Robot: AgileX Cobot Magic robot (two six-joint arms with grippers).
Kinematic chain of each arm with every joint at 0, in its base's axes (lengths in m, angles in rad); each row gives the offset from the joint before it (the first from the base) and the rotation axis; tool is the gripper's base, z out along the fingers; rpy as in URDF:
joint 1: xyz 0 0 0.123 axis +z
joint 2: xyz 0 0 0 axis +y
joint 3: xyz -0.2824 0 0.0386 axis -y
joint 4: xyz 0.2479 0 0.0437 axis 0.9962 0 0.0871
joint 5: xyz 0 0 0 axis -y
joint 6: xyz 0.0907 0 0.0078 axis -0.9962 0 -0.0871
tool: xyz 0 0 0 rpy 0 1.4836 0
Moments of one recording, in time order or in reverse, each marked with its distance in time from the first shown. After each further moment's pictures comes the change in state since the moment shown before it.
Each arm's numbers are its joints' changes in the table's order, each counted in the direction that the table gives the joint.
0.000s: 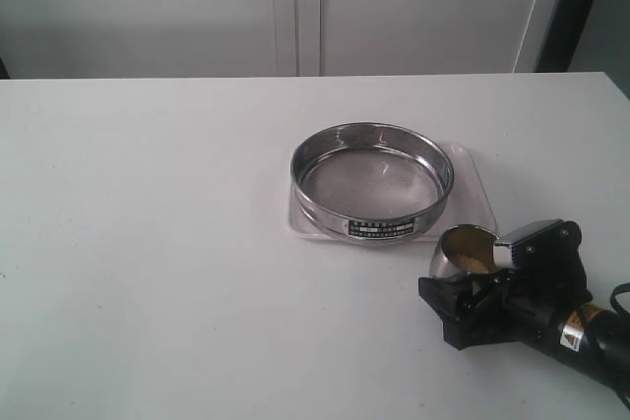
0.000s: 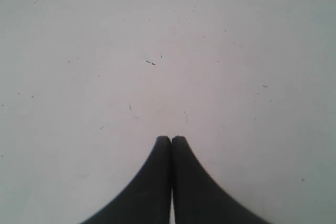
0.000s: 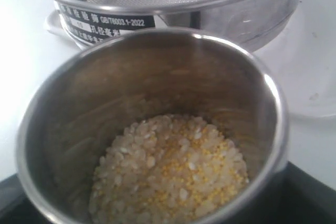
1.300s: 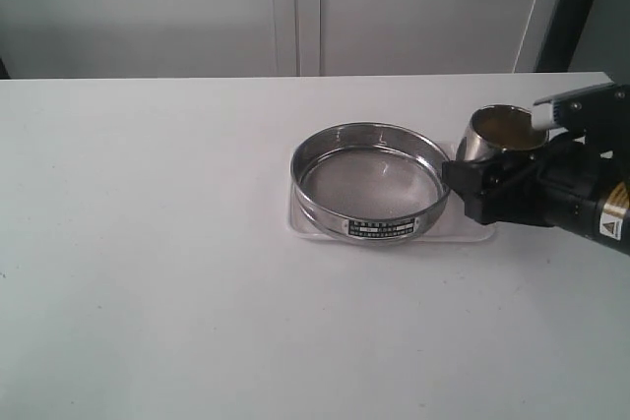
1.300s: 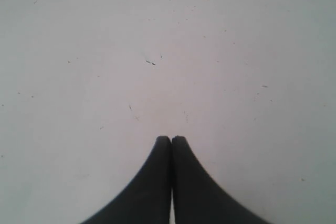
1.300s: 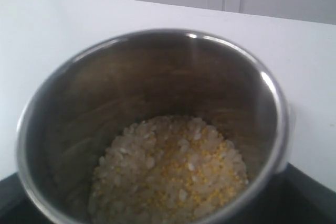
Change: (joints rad) left arm 0.000 0.000 0.000 0.000 0.000 0.000; right arm 0.000 -0.568 0.180 -0.170 -0.572 -0.470
